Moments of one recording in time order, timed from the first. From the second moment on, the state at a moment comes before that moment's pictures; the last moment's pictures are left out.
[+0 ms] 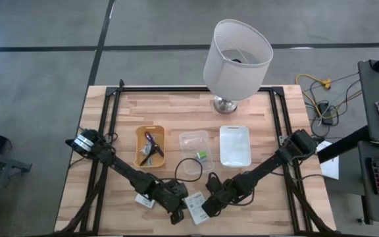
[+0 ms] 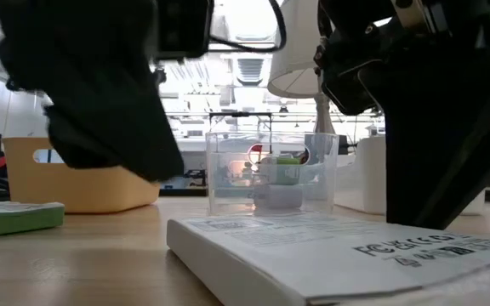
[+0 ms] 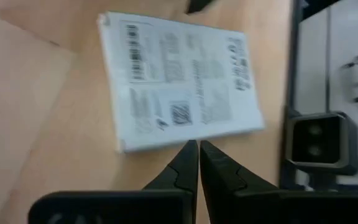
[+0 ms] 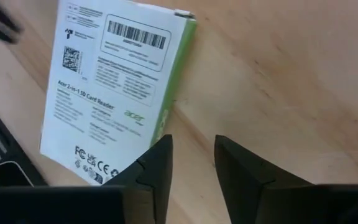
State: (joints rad) left arm -0.57 1.89 1.12 0.01 -0.11 -0.95; right arm 0.56 1.98 1.22 -0.36 0.08 1.42
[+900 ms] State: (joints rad) left arm -0.56 1.99 1.10 0.10 -0.03 -0.99; right arm 0.58 1.92 1.22 -0.36 0.03 1.40
